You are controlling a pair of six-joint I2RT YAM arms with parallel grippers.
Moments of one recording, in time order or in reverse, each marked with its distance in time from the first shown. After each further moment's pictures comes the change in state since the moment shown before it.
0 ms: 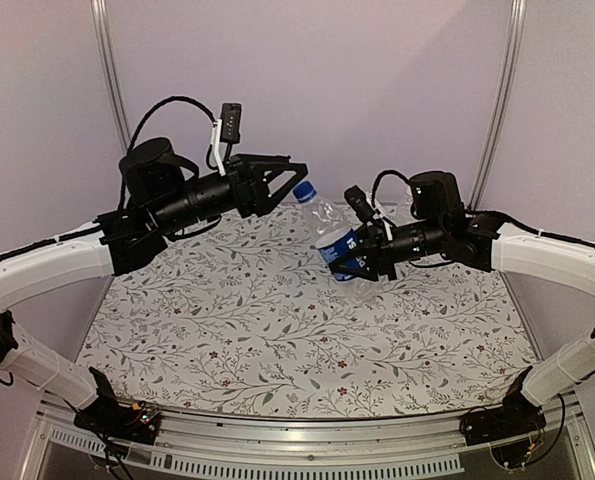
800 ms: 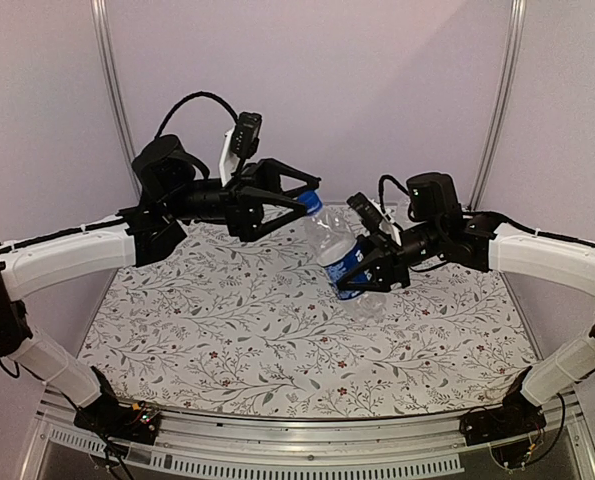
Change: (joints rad) left arm 0.063 0.106 0.020 0.202 0.634 0.035; right arm 0.002 0.013 0.000 0.001 -0.360 -0.019
